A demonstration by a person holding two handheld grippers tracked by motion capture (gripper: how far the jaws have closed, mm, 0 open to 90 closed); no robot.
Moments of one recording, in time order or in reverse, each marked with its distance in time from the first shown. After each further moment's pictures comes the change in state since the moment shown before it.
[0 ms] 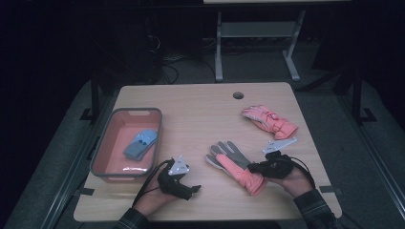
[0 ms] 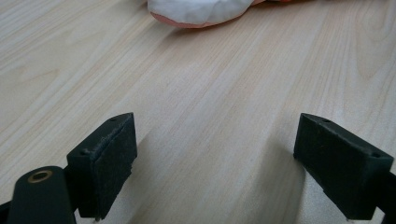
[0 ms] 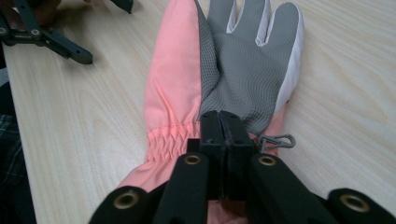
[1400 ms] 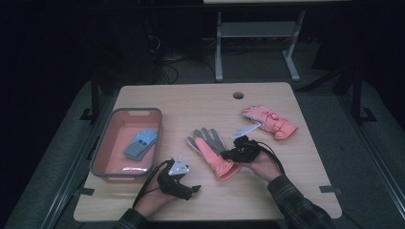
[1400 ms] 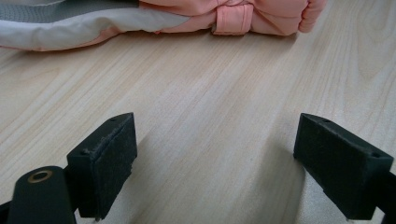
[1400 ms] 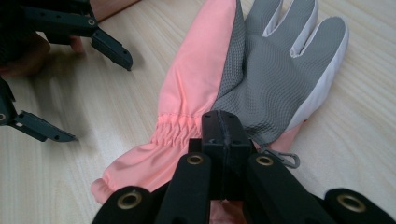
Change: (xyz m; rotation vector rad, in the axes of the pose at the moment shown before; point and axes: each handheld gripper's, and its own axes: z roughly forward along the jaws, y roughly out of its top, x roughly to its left) left arm -0.001 0.000 0.000 0.000 0.007 -0.007; right arm 0.007 0.068 0.068 0.001 0.040 -0.053
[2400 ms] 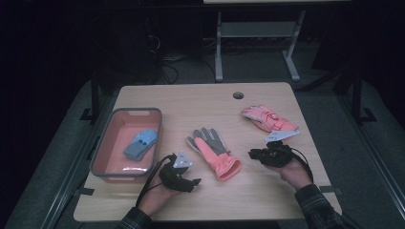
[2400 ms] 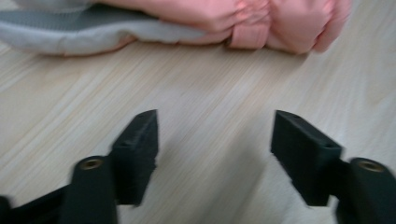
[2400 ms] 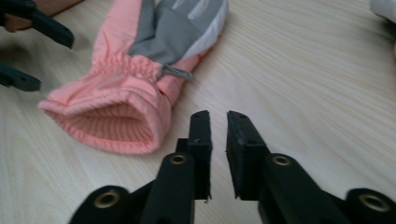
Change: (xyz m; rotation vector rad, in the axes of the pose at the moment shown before) left arm 0.000 0.019 -0.004 0.085 0.051 -0.062; right arm -0.025 -0.054 -0.064 -0.092 -0.162 0.078
